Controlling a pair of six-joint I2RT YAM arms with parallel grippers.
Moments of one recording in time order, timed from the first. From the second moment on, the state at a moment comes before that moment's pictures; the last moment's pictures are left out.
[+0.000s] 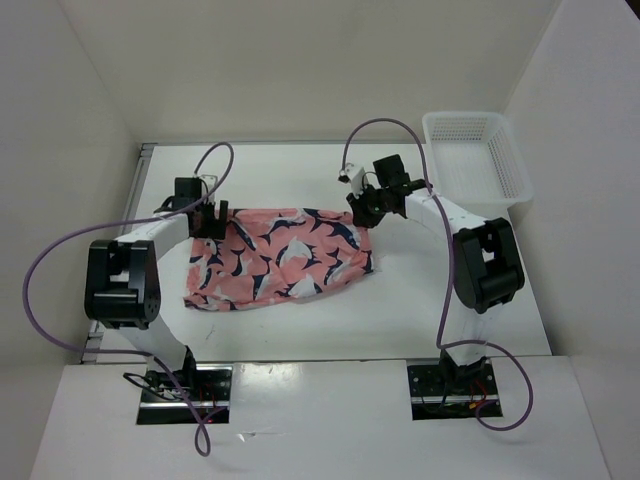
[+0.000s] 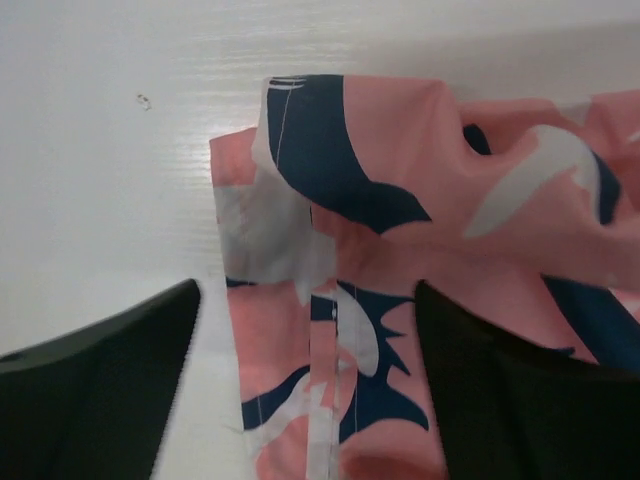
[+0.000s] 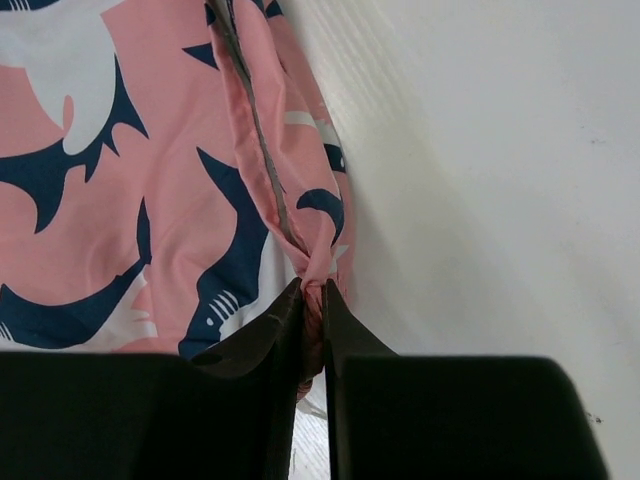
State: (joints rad) left arm 0.01 1.67 1.02 -0.25 -0.07 0.07; right arm 0.34 1.82 1.32 -0.41 -0.42 -0.45
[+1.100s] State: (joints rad) left arm -0.02 1.90 1.15 -0.05 0.00 0.07; right arm 0.34 1.82 1.25 -0.41 -0.41 -0.45
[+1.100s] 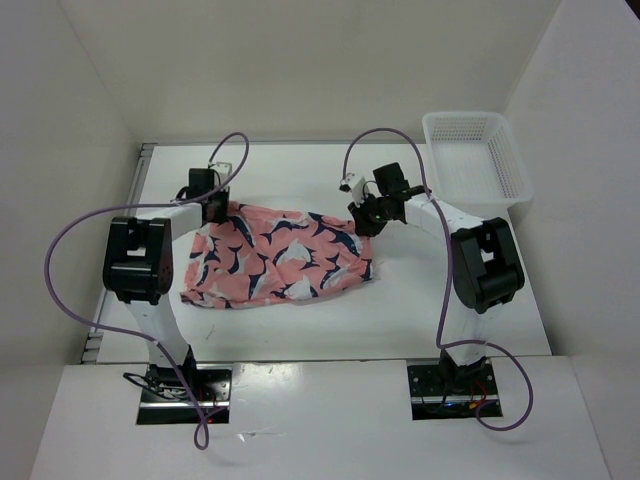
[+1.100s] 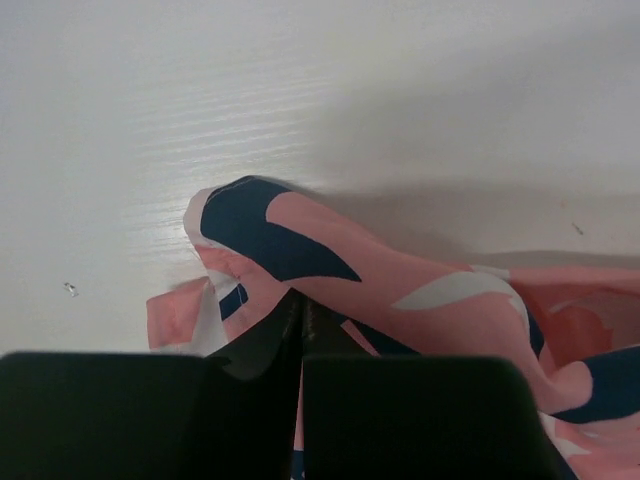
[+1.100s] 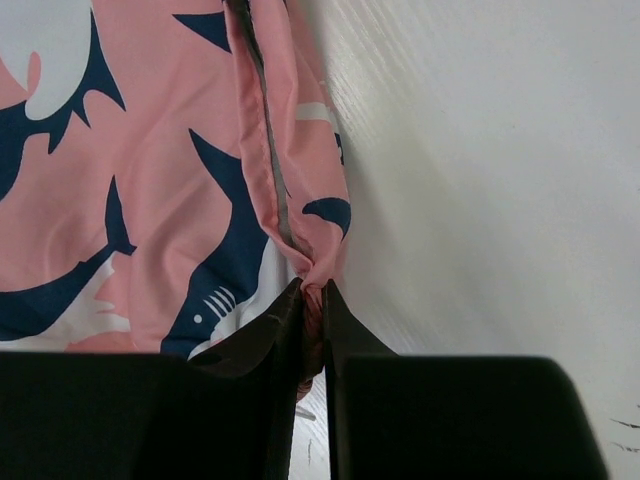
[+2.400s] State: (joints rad) left arm 0.23 2.23 1.81 -0.74 0.62 0.07; right arm 0.34 1.82 1.25 -0.42 -0.42 -0.46
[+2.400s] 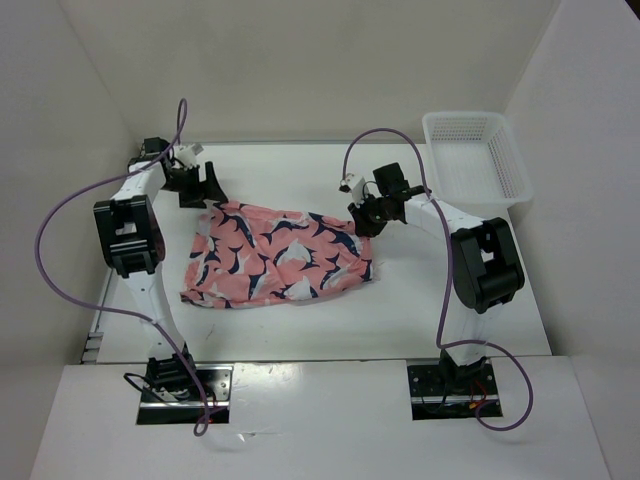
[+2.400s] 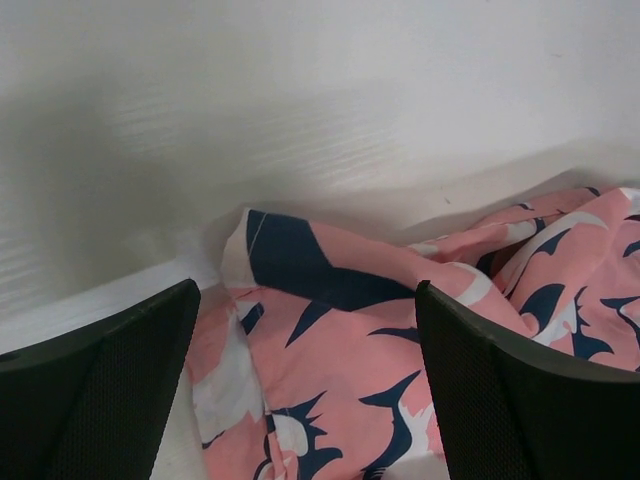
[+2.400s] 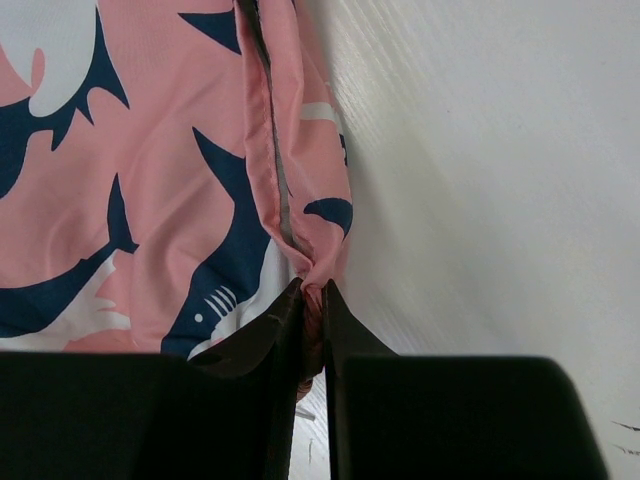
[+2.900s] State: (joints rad) left arm 0.18 2.30 1.85 -0.76 0.67 0.07; right arm 0.34 1.82 1.25 -0.42 -0.42 -0.46
